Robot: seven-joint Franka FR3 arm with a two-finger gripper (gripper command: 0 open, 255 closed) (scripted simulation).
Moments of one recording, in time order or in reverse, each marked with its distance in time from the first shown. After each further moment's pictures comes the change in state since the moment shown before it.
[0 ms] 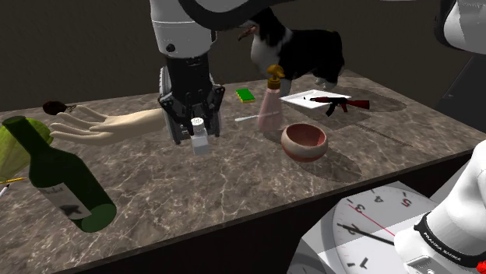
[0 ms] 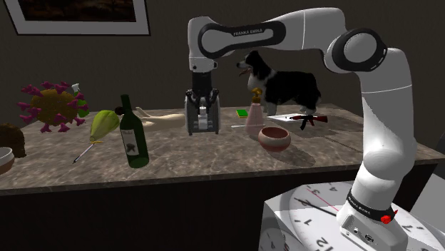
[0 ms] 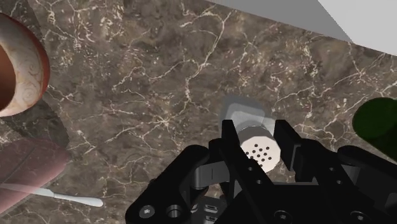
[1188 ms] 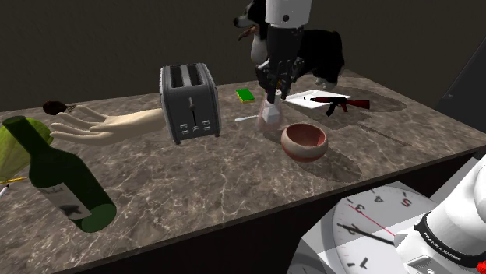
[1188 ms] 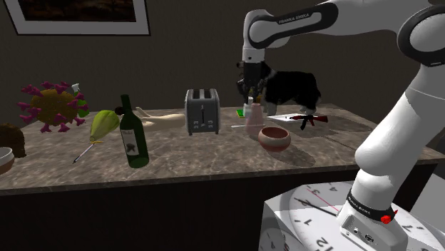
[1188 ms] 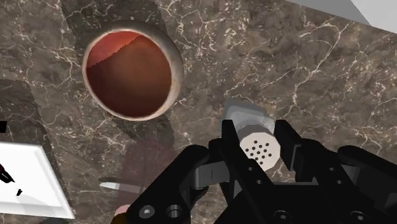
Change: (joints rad) arm -0.249 -0.537 -0.163 -0.545 0.230 0.059 -0.424
